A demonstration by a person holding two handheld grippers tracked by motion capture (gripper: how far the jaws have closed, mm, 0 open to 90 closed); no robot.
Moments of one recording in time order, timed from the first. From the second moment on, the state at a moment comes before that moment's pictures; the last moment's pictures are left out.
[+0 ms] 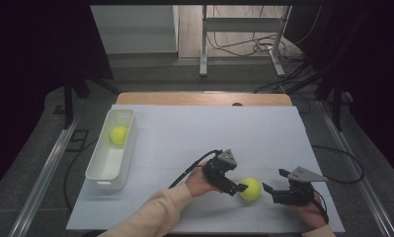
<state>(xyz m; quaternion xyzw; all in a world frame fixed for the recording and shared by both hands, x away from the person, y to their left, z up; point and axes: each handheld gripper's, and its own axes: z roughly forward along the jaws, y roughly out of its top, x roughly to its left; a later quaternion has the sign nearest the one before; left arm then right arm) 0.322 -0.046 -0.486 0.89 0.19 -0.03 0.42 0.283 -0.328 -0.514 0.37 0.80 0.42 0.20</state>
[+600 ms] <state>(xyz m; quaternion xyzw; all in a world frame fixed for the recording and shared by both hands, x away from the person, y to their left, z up) 0.316 -0.071 -0.499 0.90 0.17 -0.05 0.39 0.283 -0.328 -0.515 0.37 0.80 0.42 0.21</state>
